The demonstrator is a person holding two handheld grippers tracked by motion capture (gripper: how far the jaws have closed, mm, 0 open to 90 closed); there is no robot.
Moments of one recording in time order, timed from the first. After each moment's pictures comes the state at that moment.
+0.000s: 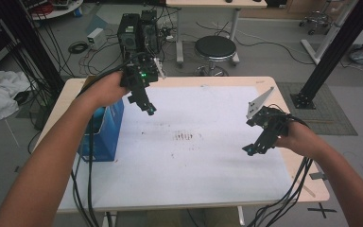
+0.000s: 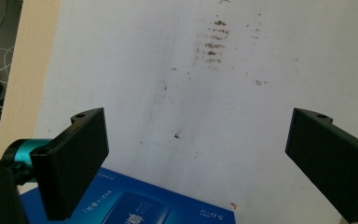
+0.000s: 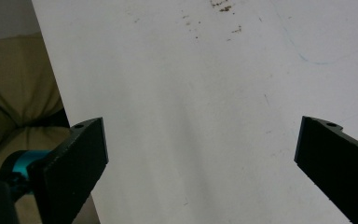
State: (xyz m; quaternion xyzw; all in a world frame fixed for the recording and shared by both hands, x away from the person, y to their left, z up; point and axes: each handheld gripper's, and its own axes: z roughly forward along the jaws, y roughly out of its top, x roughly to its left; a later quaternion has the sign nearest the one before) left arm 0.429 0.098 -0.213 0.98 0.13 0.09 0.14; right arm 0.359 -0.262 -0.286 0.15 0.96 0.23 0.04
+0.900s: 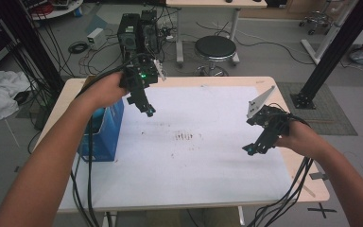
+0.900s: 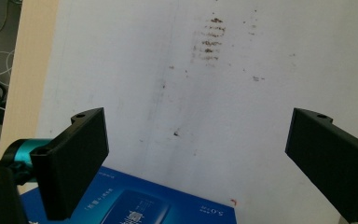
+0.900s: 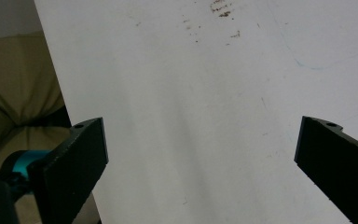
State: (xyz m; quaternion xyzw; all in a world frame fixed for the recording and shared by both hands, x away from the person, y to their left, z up) left arm 0.424 0.097 -0.212 0.98 0.12 0.10 0.14; right arm 0.355 -0.261 -0.279 0.15 0.96 0.23 0.05
